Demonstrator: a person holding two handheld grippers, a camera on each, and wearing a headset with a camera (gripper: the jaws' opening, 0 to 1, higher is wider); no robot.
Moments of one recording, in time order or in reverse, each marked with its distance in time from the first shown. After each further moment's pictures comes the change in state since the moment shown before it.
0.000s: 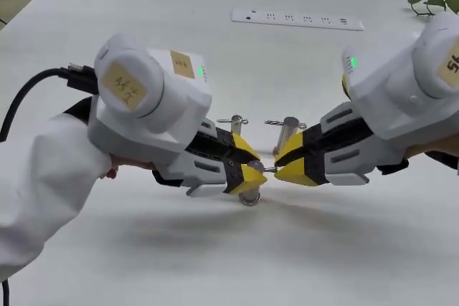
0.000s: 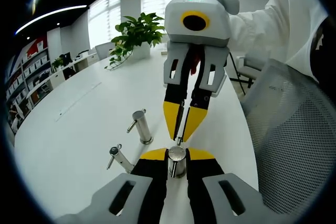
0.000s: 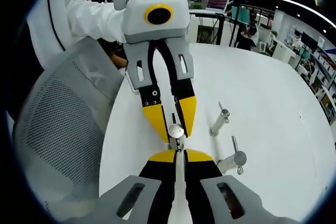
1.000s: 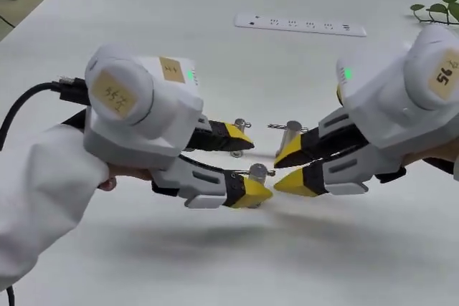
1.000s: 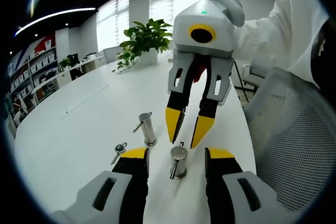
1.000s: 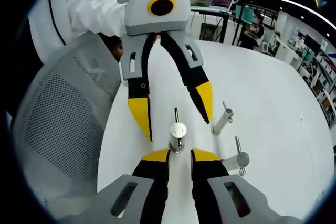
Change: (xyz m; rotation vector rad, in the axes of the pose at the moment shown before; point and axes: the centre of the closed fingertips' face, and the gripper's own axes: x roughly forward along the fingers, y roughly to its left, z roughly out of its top) left arm -0.013 0.001 0.004 -0.050 -0.076 0.049; right arm 0.004 -0.001 -0.006 -0.023 0.028 -0.002
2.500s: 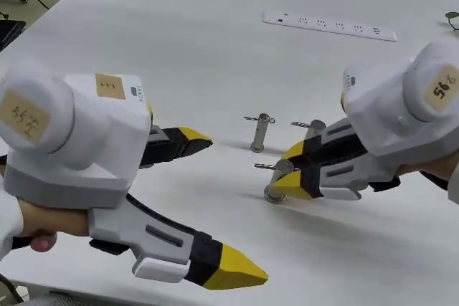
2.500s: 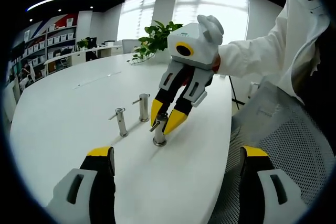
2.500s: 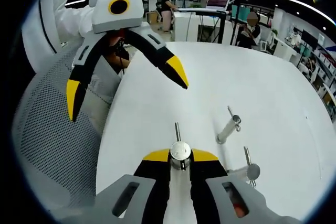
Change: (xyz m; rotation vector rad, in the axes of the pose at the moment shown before) left arm -0.048 -0.035 -0.025 -0.208 -0.022 0.073; right arm 0.015 0.003 0.008 0.040 -0.037 -0.009
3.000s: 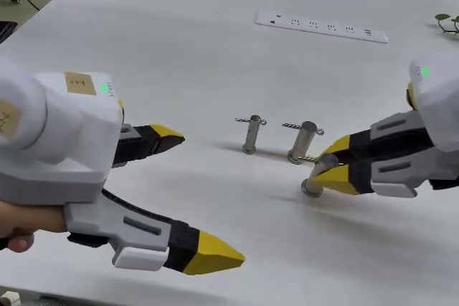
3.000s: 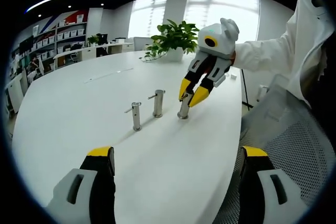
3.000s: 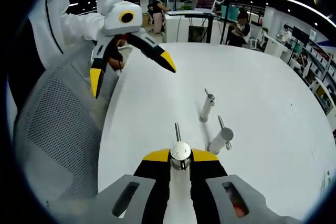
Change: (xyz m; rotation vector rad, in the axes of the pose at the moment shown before) left arm -0.008 0.021 -0.005 -0.056 0.001 0.077; right arm -0.050 -0.016 -0.029 0.042 -0.004 -0.051
